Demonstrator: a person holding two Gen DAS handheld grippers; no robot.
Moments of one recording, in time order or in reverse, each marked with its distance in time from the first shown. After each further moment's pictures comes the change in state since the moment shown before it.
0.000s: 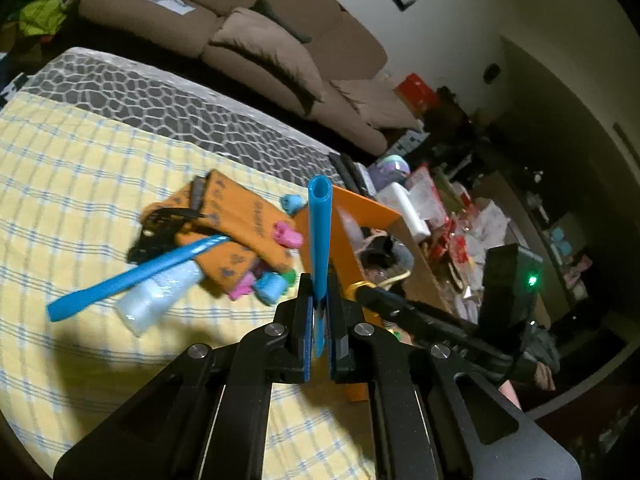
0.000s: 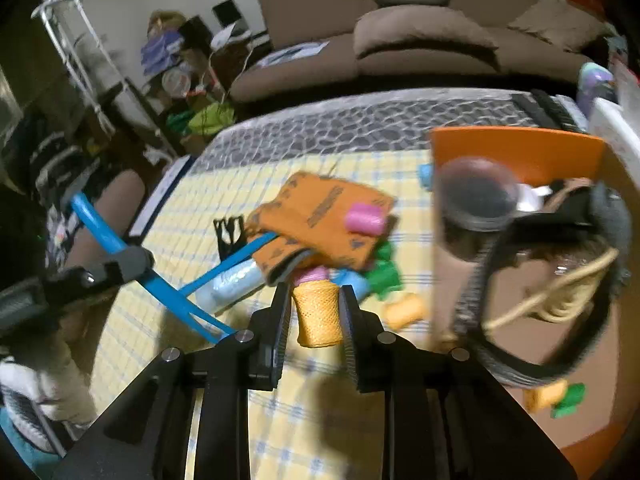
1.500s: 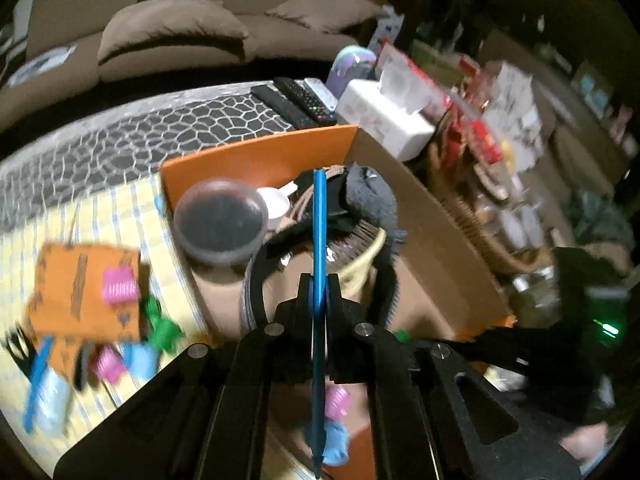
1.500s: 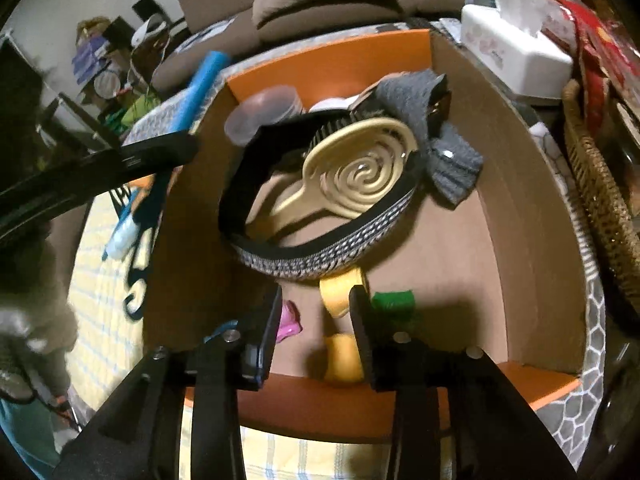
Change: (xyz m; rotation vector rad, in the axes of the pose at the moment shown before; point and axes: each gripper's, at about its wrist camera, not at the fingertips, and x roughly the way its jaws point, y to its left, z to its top) left arm 0.194 -0.167 -0.005 0.445 0.282 0.233; right arm -0.070 -0.138 -0.057 0.167 0.134 -0.140
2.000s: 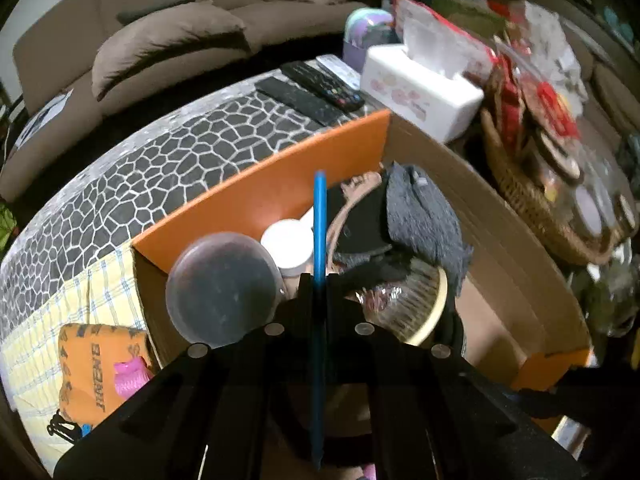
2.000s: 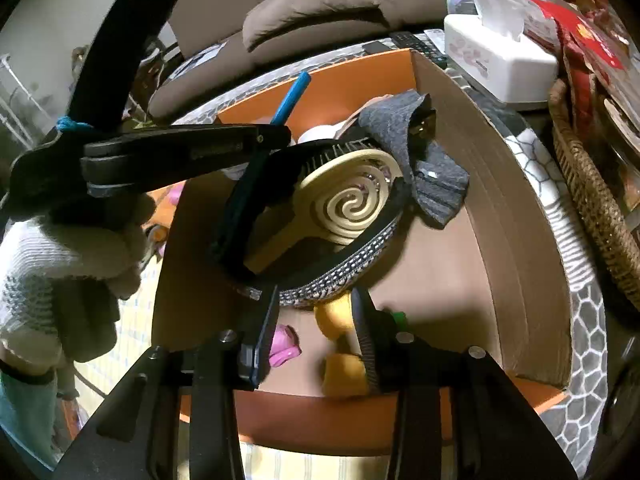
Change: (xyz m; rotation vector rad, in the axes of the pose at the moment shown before) left arm 0.066 -0.018 0.044 0.106 0.068 0.188; right arm -0.009 -0.009 0.011 0.054 -0.061 0.010
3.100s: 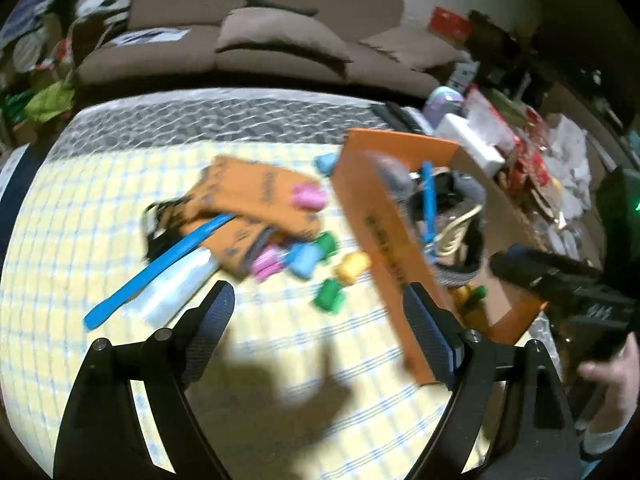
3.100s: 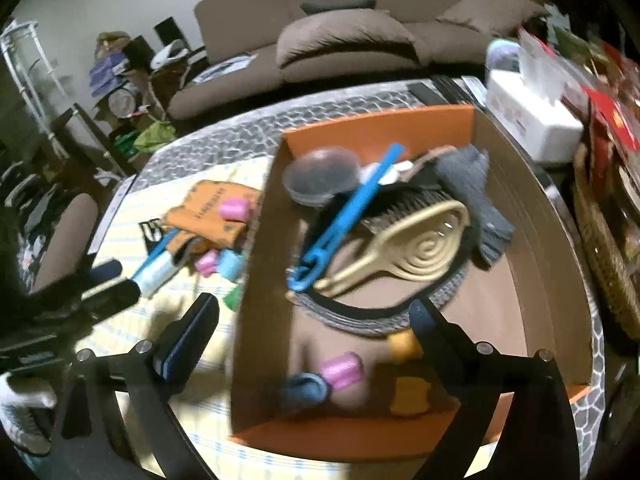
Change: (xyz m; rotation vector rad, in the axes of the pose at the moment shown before) left arm -0.136 0.136 -0.185 -0.360 -0.163 -0.013; right arm -0.002 0.078 0.005 -0.126 -0.093 -0.023
